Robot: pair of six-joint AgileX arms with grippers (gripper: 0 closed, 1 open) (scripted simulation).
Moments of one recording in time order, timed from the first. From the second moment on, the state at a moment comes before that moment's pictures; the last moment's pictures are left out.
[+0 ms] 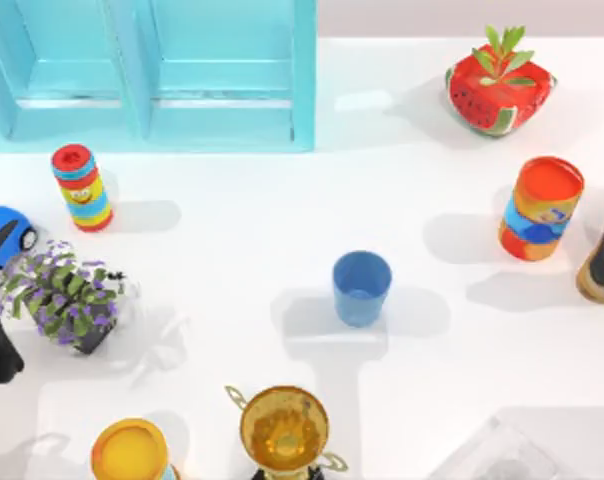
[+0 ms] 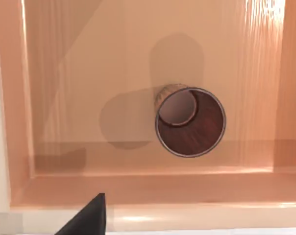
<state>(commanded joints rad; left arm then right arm) 0.00 0.00 0.00 0.00 0.00 0.00 -0.64 1.38 1.37 -1.37 -0.07 -0.63</state>
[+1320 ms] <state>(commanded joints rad) 0.00 0.00 0.00 0.00 0.00 0.00 0.25 1.90 1.85 -1.35 -0.03 0.28</state>
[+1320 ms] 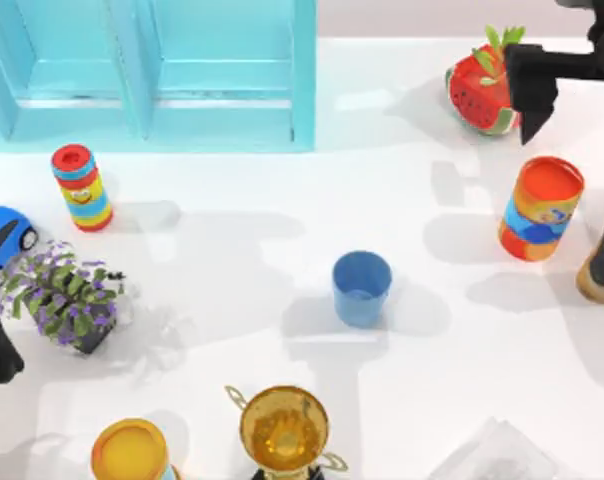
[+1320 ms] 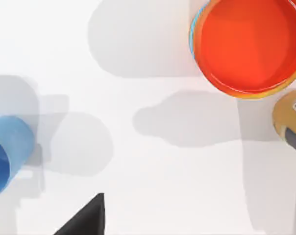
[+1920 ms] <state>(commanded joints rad) 0.00 0.00 0.00 0.00 0.00 0.00 0.62 2.16 1.99 -1.39 0.00 0.64</state>
